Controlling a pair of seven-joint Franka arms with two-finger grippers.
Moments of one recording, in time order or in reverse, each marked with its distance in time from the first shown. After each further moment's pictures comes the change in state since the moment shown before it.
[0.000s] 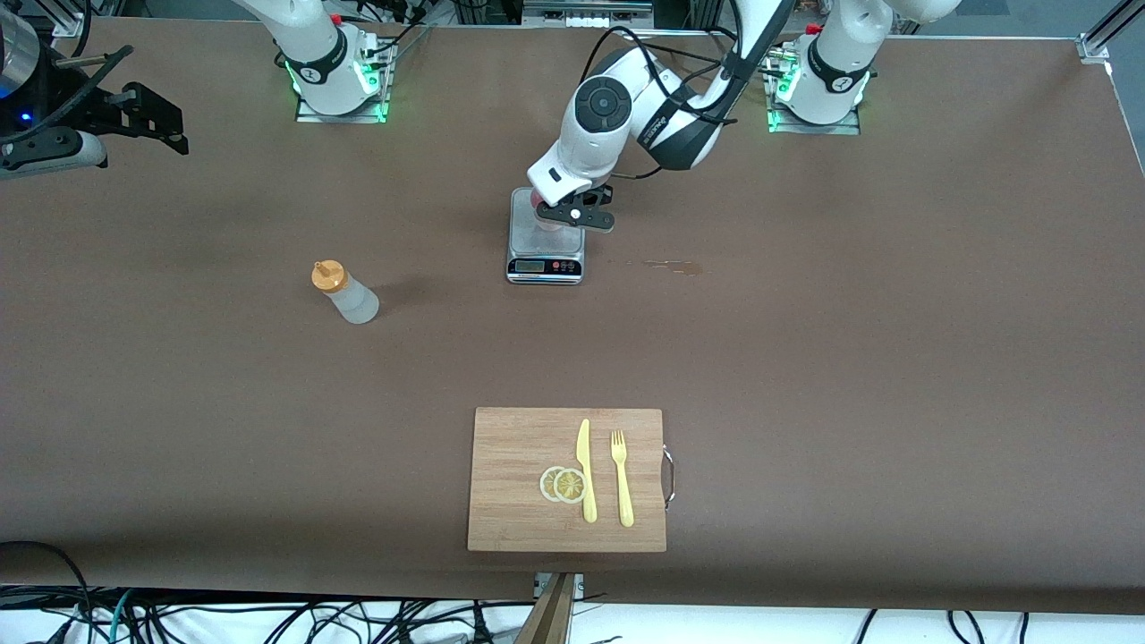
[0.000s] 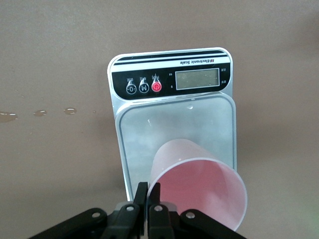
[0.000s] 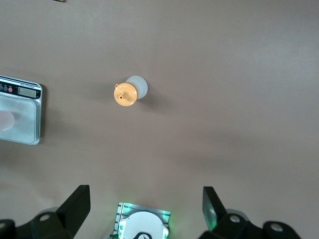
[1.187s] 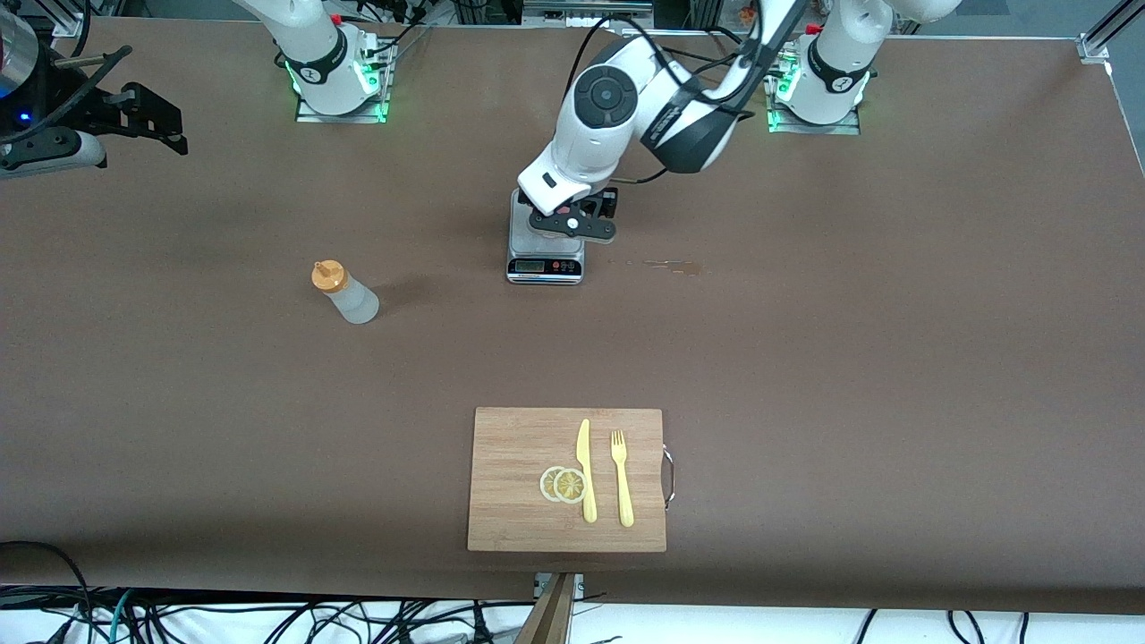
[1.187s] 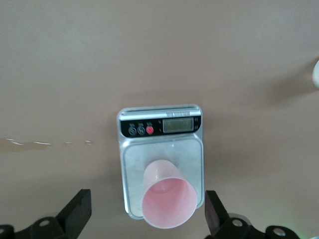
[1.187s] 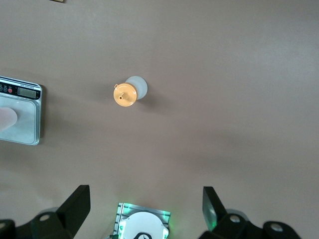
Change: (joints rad) left arm 0.031 -0.025 0.100 0.259 0.018 -0.252 -0.024; right arm -0.001 0.000 -0.003 0.000 0.000 0.002 0.000
